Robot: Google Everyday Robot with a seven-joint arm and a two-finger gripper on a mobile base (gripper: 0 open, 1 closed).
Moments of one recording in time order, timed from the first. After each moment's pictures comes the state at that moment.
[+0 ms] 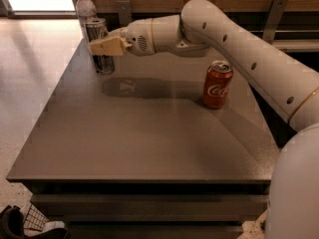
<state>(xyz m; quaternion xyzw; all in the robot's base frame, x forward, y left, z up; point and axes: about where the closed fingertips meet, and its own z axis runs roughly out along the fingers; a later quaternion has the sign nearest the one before) 0.660 0.142 0.948 -0.47 0.61 0.45 0.46</state>
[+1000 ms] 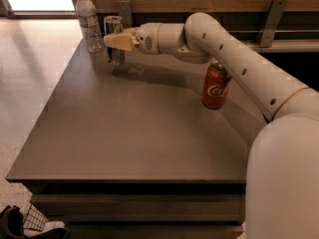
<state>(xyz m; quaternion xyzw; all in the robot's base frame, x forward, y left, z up) 0.751 0.116 0.921 -0.39 0.64 0.43 0.51</state>
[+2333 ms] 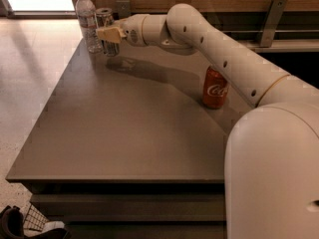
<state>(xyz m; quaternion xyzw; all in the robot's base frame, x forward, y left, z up) 0.790 0.145 0.928 -0.40 0.65 0.34 0.55</state>
